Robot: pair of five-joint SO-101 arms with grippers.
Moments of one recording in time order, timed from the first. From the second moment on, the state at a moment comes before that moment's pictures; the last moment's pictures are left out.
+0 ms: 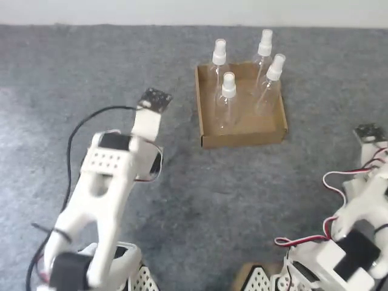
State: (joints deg) left arm 2.8 -22.4 44.9 67.4 -8.4; right arm 42.3 -6.3 33.6 61.5 50.3
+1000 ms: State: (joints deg) left arm 2.8 -27.6 53.5 59.2 -8.1; right arm 33.6 31.2 -6.9 72.2 31.4
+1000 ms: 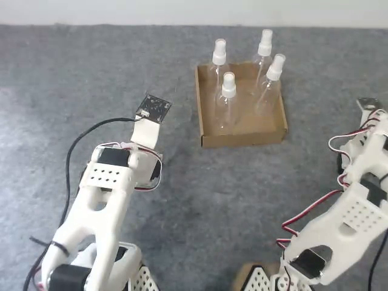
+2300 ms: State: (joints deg) left arm -6.9 -65.7 41.0 64.1 4.1; right arm -29.4 -38.9 29.2 71.3 17.4
